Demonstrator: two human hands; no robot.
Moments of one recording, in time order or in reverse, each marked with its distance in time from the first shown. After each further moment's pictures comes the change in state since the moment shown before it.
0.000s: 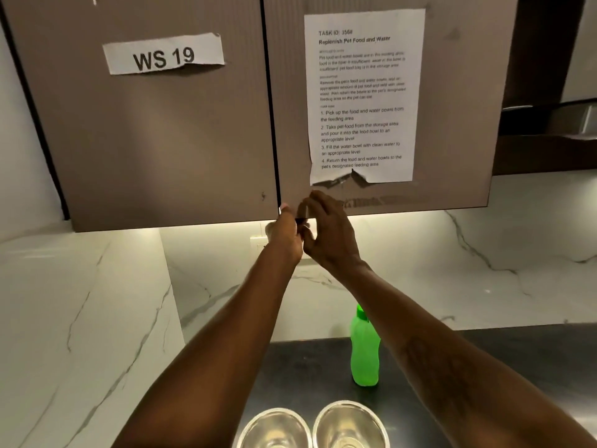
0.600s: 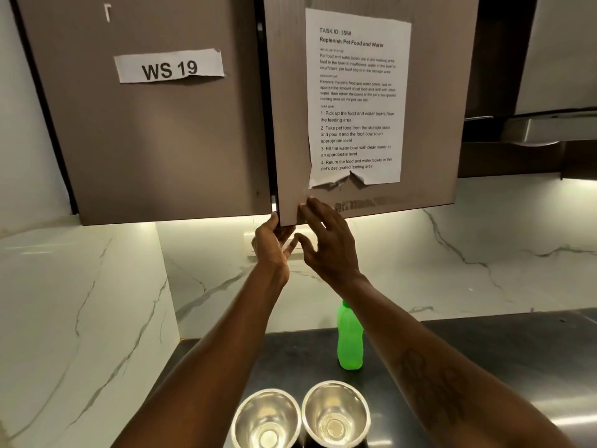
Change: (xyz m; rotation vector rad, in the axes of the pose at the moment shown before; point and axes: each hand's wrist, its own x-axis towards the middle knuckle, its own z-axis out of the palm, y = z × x) left_hand -0.069 -0.008 -0.044 -0.050 -0.144 0.051; right_hand -0.052 -0.019 -0.034 -0.155 0.089 -0.095
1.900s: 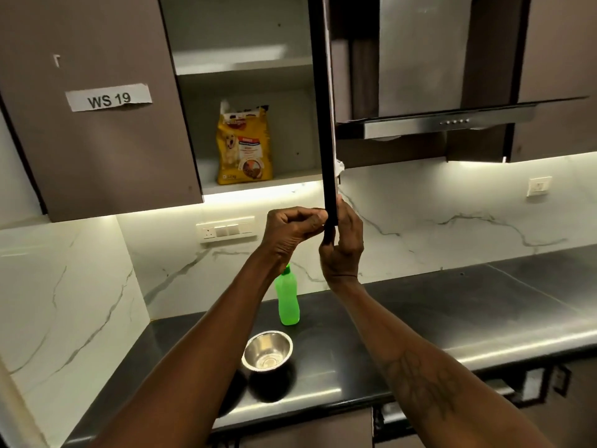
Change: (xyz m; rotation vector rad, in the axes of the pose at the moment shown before) left_hand -0.275 -0.067 0.131 0.470 -0.610 0.309; right_hand -0.114 0.035 -0.262 0.150 0.556 0.215
